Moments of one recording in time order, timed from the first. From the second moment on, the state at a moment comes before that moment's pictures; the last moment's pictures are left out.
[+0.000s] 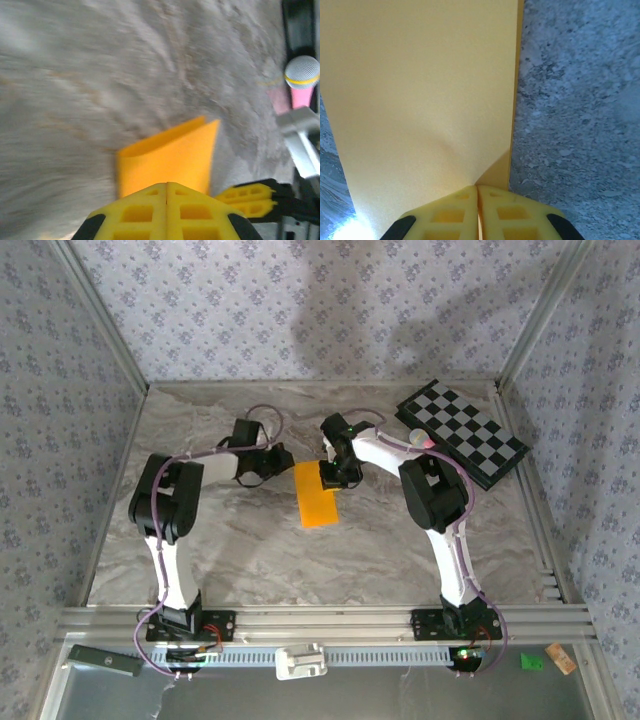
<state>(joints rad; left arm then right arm) -0.34 1.96 1.13 0.00 0.58 -0.70 0.57 2.23 1.66 -0.84 -0.26 0.39</state>
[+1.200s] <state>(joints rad) -0.23 2.02 1.29 -0.21 0.51 -0.66 0.57 2.25 1.74 -0.94 -0.19 0.25</state>
